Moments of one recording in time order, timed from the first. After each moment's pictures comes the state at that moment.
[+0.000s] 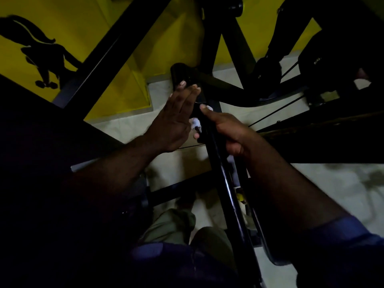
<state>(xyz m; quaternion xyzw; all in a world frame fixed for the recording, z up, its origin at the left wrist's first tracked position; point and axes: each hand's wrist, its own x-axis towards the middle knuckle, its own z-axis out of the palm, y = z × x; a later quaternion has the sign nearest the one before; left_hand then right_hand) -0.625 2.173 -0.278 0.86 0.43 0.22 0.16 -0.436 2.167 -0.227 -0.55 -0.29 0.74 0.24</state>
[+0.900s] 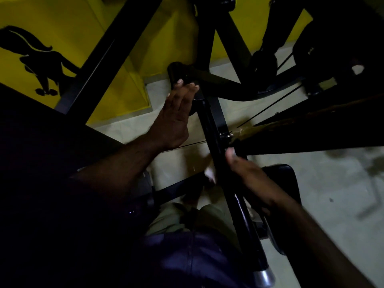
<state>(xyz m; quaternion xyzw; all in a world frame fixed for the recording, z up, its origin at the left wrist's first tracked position) -0.624 2.174 -0.277 0.85 0.44 0.21 0.20 -0.392 2.036 -0.190 -0.58 -0.37 0.70 0.19</state>
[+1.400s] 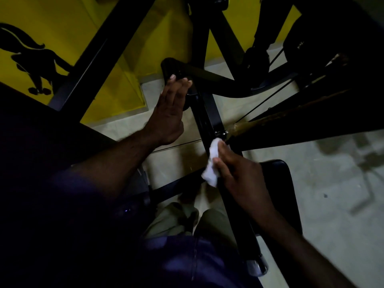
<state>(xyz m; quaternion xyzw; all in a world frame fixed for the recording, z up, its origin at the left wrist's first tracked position) -0.620 2.174 -0.279 0.86 0.43 0.22 0.17 -0.408 2.016 -0.203 -0.70 -0.61 0.32 0.20</state>
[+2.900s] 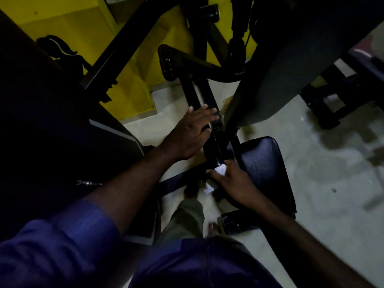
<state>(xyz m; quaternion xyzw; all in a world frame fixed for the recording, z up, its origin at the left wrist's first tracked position) -0.531 1.963 -0.214 0.82 0.44 0.16 0.32 -0.369 1.845 -0.229 -0.66 -0.49 0.54 0.17</state>
